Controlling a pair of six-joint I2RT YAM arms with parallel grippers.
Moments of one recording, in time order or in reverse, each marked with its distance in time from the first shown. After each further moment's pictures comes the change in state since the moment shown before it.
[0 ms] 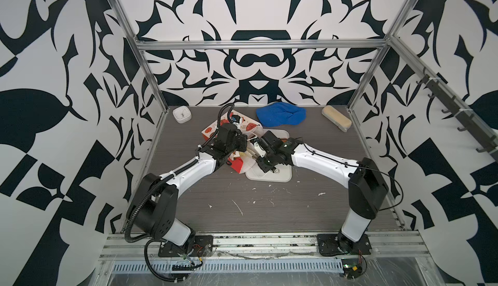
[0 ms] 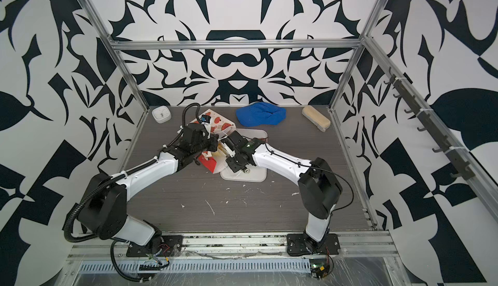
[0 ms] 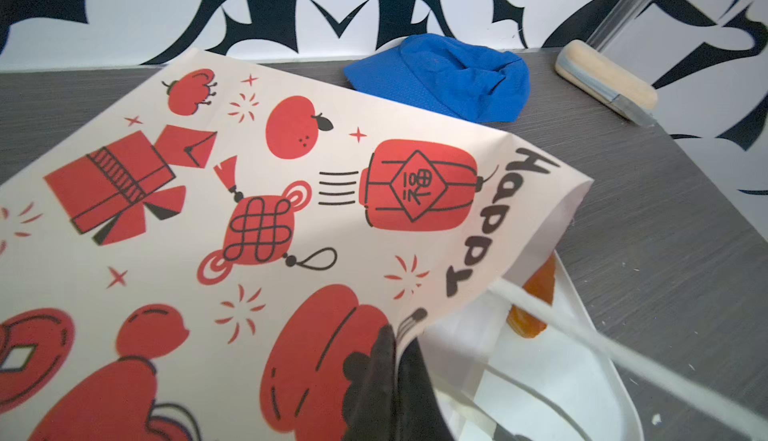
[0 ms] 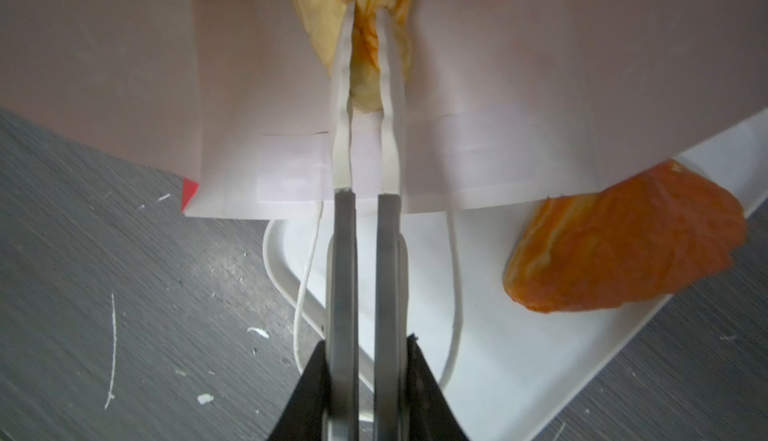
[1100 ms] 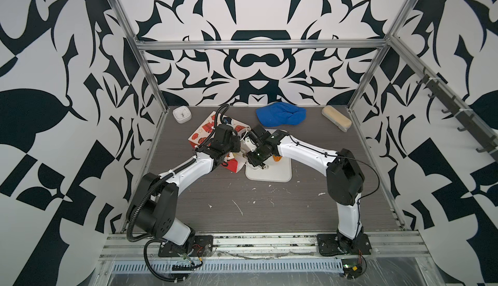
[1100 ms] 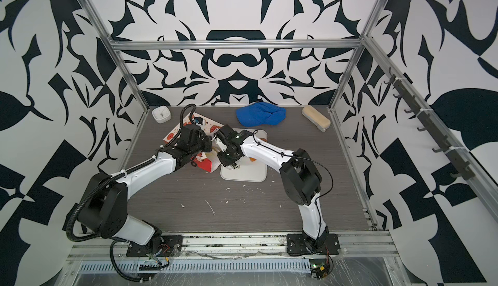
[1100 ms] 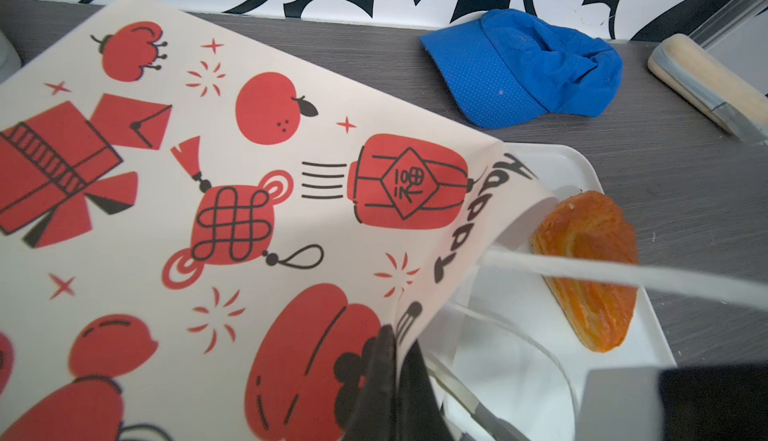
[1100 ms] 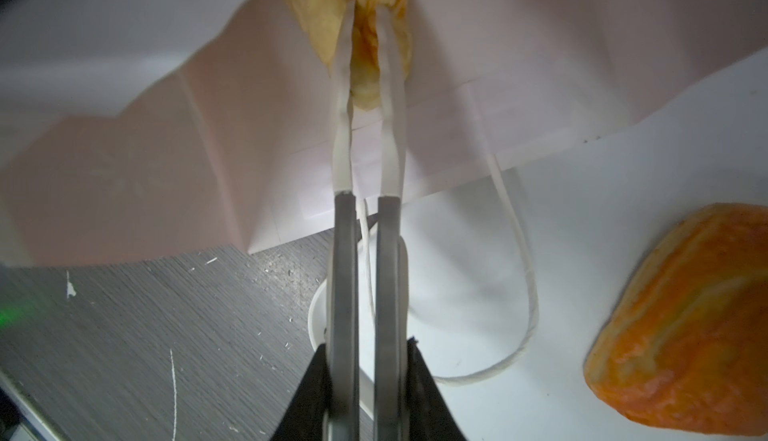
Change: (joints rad) left arm 0.044 0.002 -0.021 -0.051 -0.070 -0.064; right arm -0.013 0.192 0.216 -0.085 -0.132 0.056
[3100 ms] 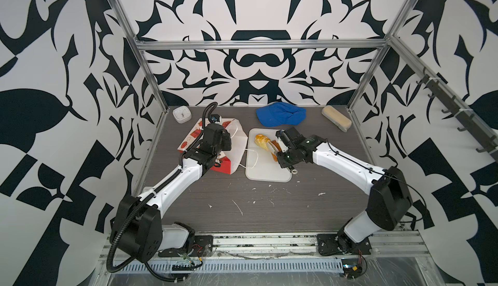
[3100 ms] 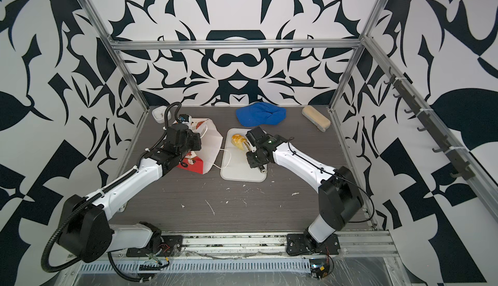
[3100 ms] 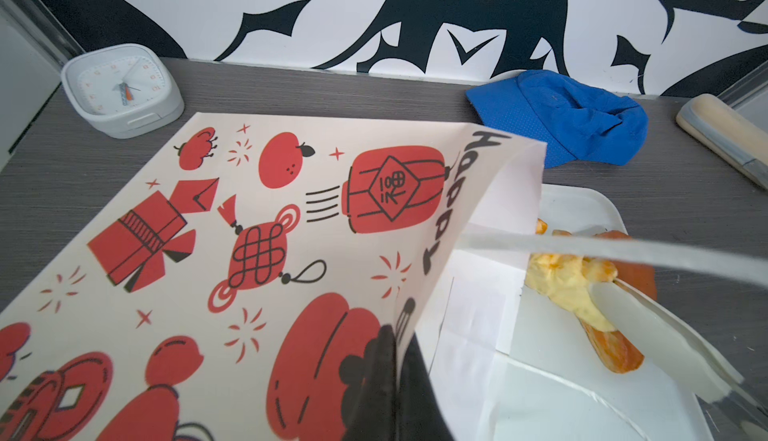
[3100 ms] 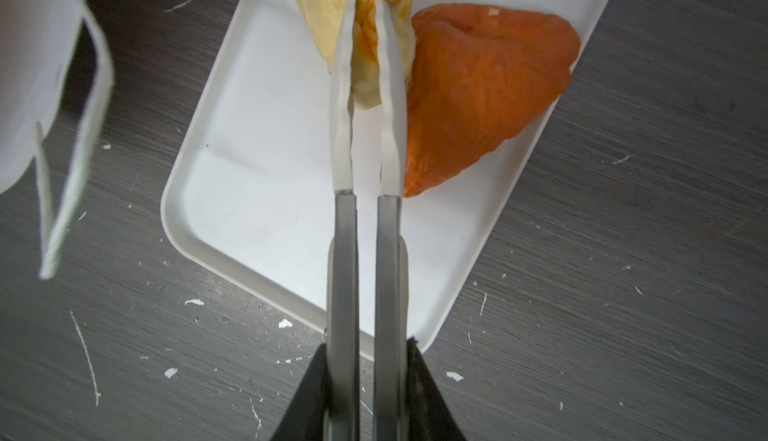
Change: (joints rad) left arm 0.031 -0.201 -0.022 -0.117 -0.118 0.019; right arm -0.147 -0.367 -0.360 -0.013 0.138 0.107
